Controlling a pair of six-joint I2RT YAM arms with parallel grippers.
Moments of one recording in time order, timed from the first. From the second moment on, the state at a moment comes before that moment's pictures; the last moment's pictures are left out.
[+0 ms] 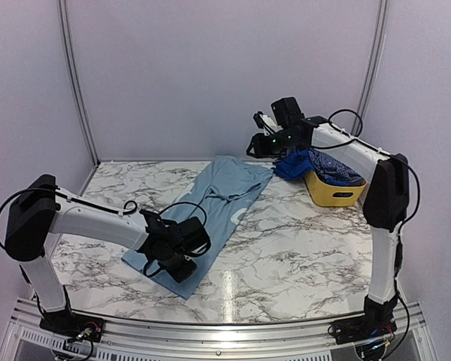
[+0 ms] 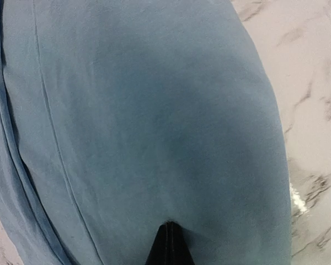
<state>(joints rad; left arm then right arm) -1.06 1.80 1.06 -0.61 -0.22 -0.21 0.49 2.11 2.03 -0.64 -0.18 0.20</state>
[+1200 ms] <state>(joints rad) -0.80 1.96 1.43 -0.56 -0.14 -0.54 0.56 2.04 1.48 -0.50 -0.31 0.23</state>
